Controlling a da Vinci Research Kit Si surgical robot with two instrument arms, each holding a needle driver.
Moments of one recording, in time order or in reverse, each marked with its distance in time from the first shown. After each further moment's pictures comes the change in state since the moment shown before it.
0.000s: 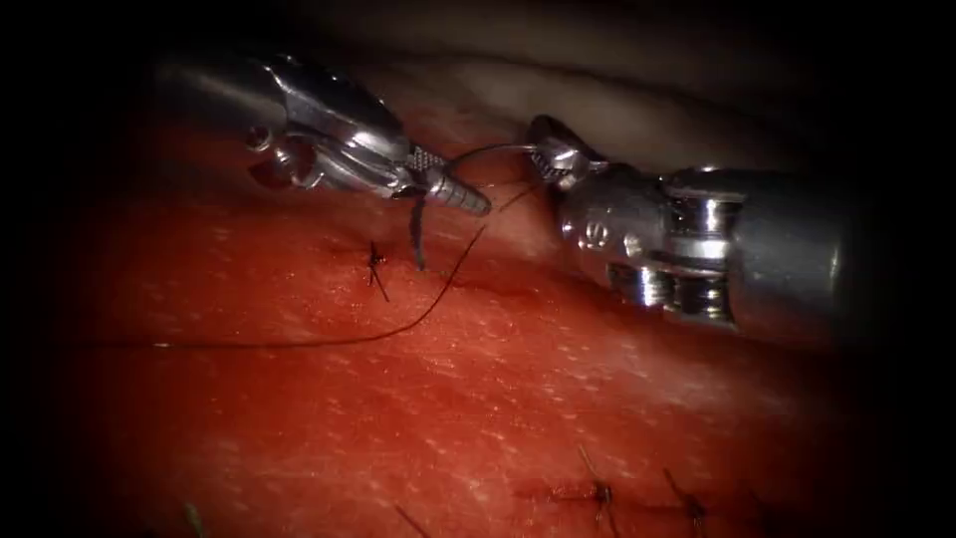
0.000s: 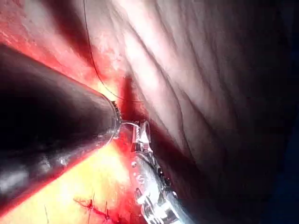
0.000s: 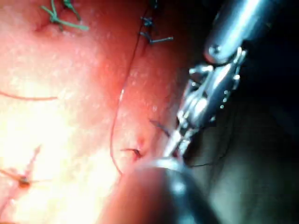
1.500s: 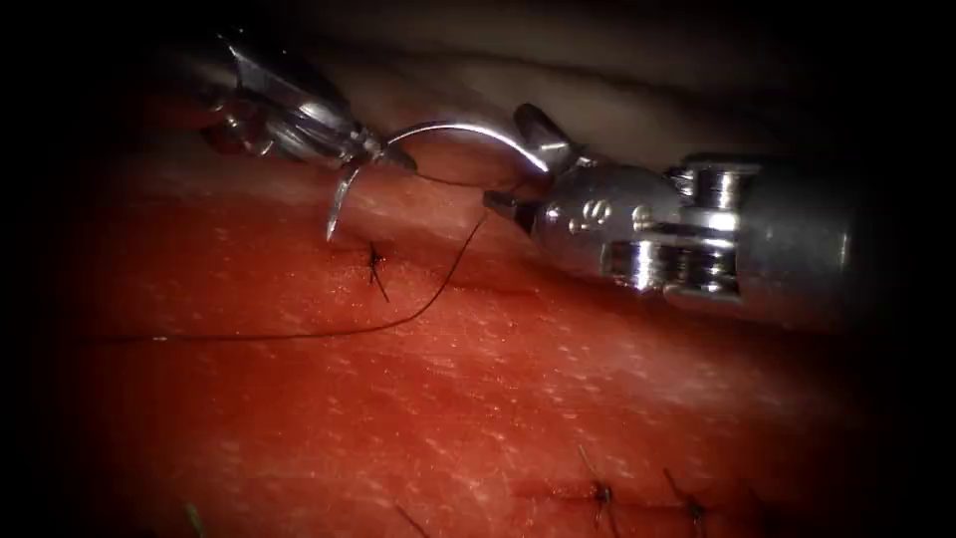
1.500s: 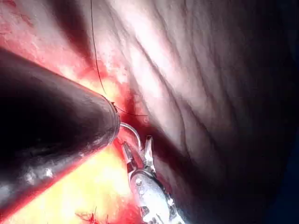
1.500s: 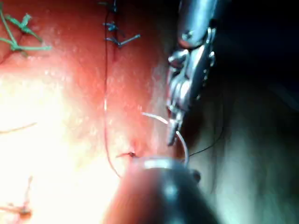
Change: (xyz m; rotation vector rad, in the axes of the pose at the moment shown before) right arm 0.001 0.001 0.000 0.155 -0.058 0.470; left arm 0.001 -0.003 -0.001 0.017 0.060 -0.108
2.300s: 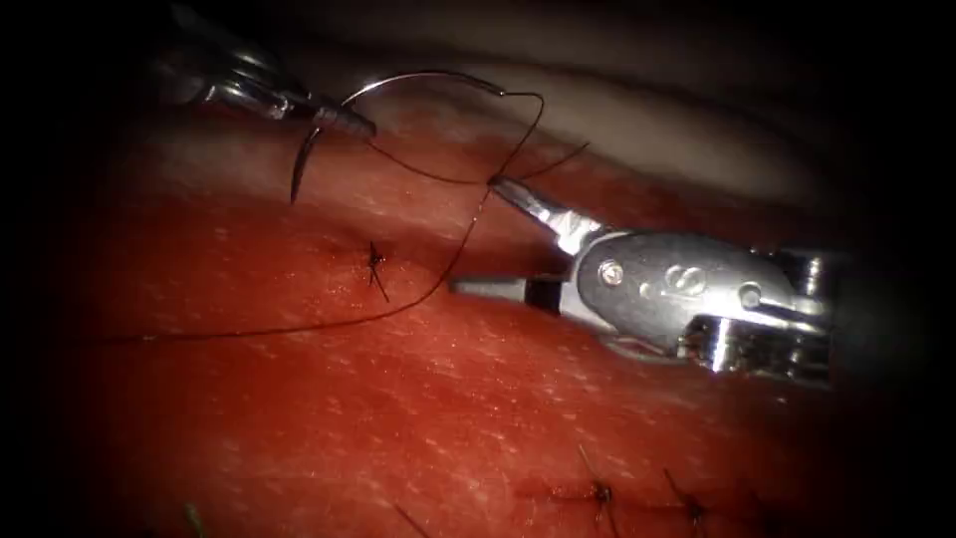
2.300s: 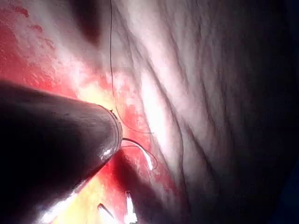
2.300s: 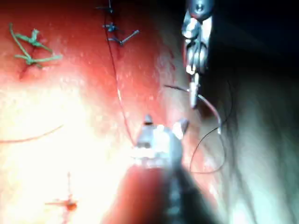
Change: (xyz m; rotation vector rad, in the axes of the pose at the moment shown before) right arm -0.001 0.000 -0.005 0.352 0.425 0.435; left arm 0.001 -0.006 -0.003 -0.591 0.168 -0.368
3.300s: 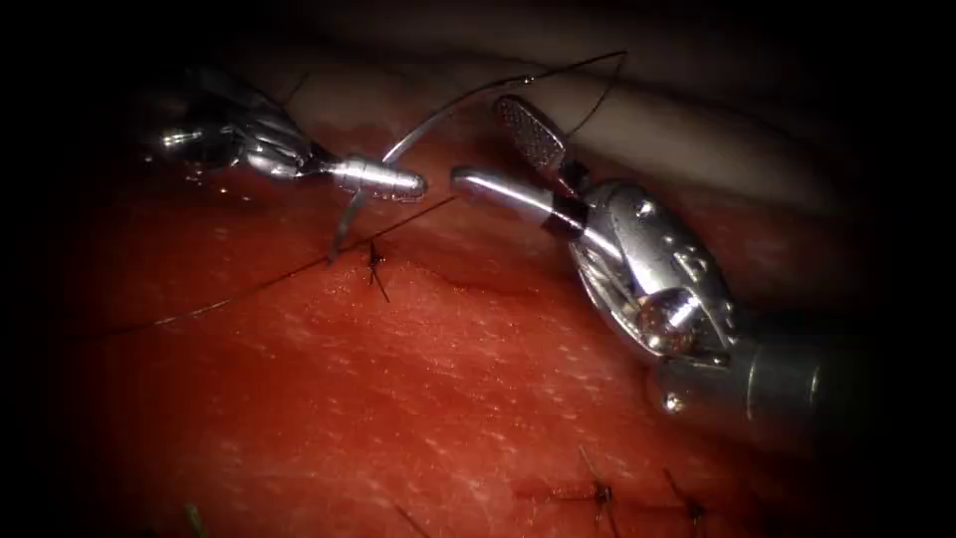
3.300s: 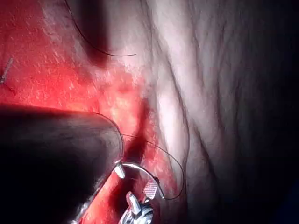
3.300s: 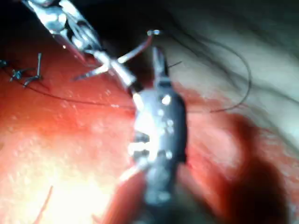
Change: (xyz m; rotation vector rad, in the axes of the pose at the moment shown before) right arm -0.002 0.004 0.002 -0.016 0.578 0.486; left arm -0.005 0.001 0.003 -0.679 0.064 -0.345
